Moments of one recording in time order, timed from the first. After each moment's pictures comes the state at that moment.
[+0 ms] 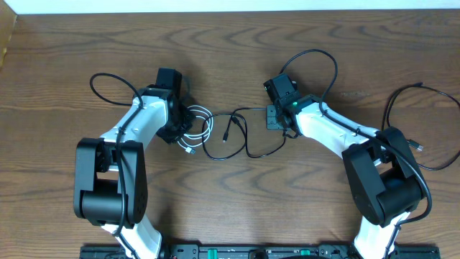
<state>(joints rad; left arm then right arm) -0.11 1.86 1.14 -0.73 0.05 -0.93 0.49 1.95 1.20 -0.45 0.13 0.49</state>
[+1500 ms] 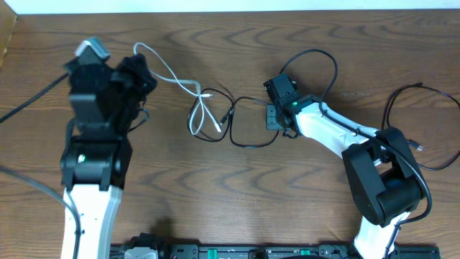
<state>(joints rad) -0.02 1.07 1.14 -0.36 0.05 -0.80 0.49 1.95 1.20 -0.45 0.13 0.49</state>
